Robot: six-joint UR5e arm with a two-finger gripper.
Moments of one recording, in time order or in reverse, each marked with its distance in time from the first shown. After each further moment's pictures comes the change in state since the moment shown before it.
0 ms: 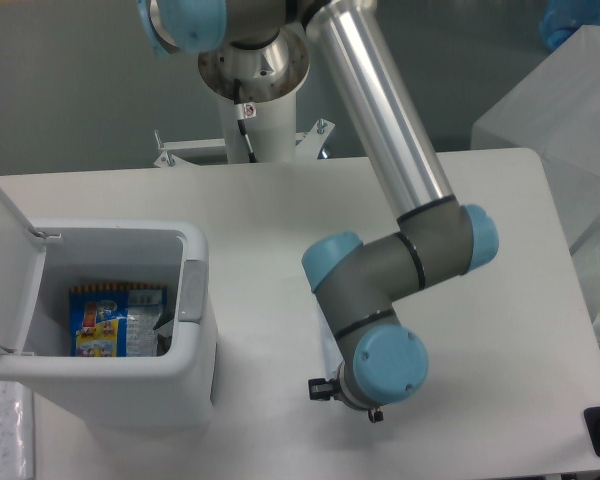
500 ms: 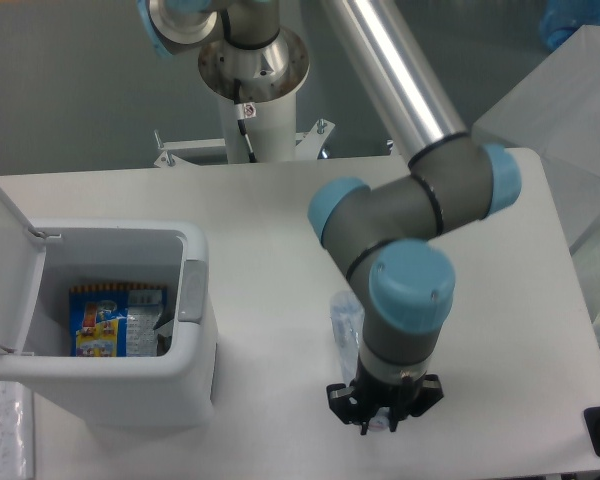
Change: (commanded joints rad) arm 0.035 0.117 0.003 0.238 -0.138 -0.003
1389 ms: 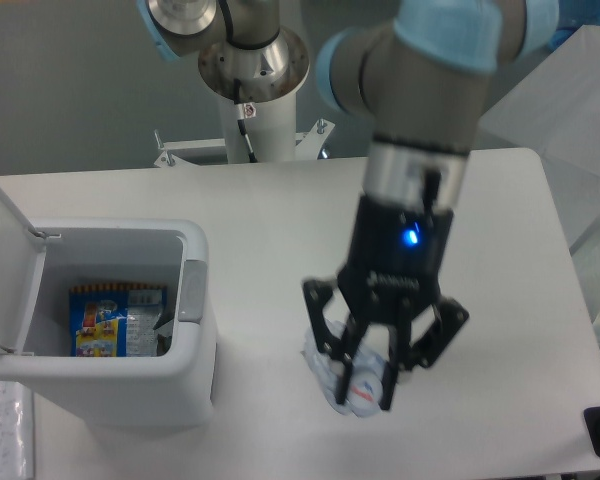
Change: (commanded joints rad) arm 0.029 0.227 0.014 0.215 -0.396 -0.023
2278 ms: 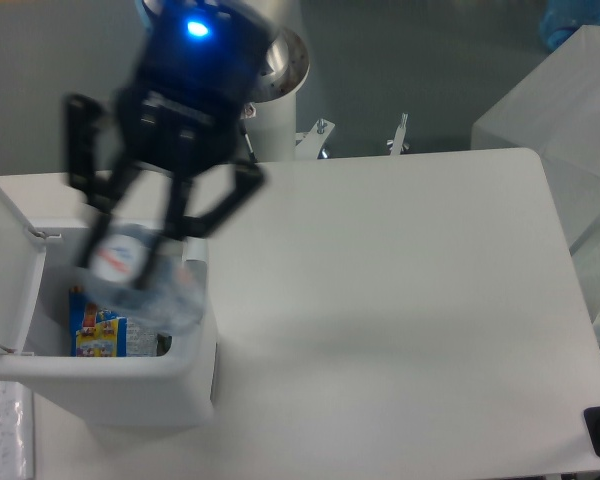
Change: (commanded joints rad) arm -0.193 0.138 -0.057 0.020 -0.161 -0.045
